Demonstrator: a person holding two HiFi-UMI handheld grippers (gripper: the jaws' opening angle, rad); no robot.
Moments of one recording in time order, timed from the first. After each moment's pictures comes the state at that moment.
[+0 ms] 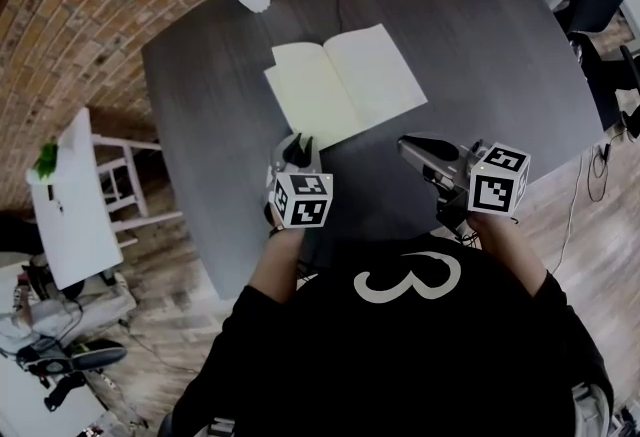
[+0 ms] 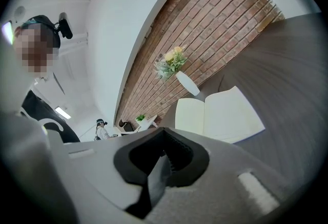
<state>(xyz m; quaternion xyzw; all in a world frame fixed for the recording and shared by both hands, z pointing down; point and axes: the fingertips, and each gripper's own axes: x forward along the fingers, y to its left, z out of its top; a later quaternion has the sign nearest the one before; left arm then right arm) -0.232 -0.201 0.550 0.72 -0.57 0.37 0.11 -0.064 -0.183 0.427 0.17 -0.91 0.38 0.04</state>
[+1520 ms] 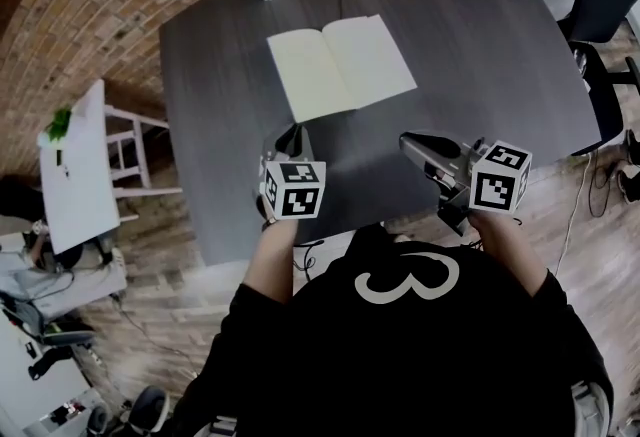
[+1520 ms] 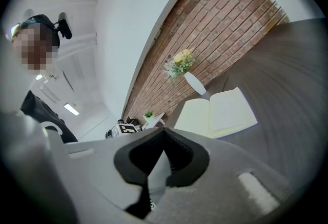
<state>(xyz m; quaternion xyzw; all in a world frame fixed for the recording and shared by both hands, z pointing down) -0.217 -0.160 0.501 0.69 -0.62 0.36 0.11 -0.030 -0.141 0.409 0.13 -0.92 0.37 0.04</state>
